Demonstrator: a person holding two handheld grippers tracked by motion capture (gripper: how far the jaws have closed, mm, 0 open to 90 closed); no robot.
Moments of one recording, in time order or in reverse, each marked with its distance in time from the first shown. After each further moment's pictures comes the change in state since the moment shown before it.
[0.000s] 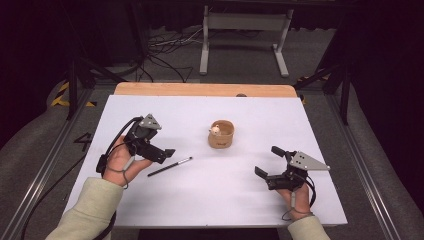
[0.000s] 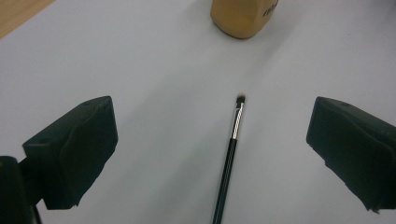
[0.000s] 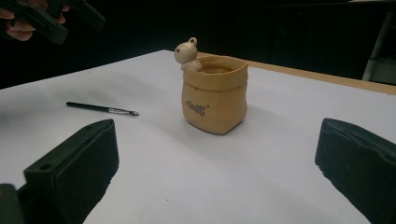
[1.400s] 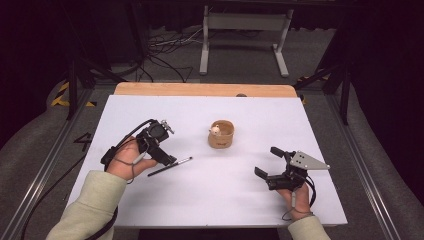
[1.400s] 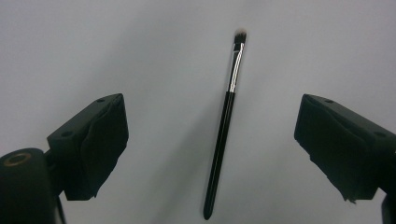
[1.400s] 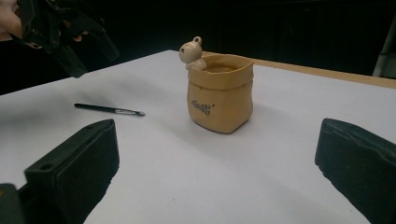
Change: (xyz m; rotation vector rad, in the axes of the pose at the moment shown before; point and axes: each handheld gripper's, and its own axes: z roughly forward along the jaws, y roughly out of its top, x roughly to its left) left arm 0.001 0.008 0.039 0.311 -0.067 0.022; right arm -0.001 -0.001 0.001 0.002 0.027 0.024
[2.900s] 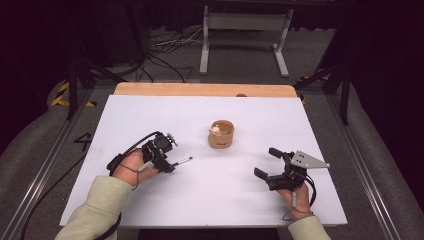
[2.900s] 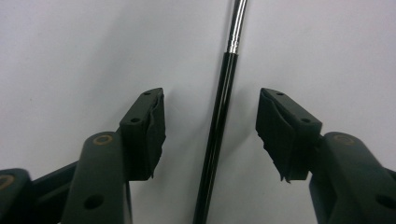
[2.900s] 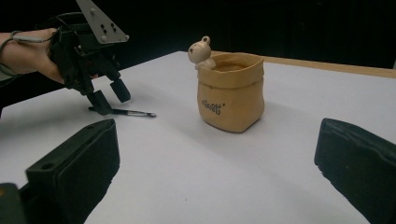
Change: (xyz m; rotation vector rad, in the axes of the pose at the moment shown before) left arm -0.002 -0.011 0.044 0.133 -0.046 0.011; right arm -0.002 -0.001 0.001 -0.002 0.048 0.043
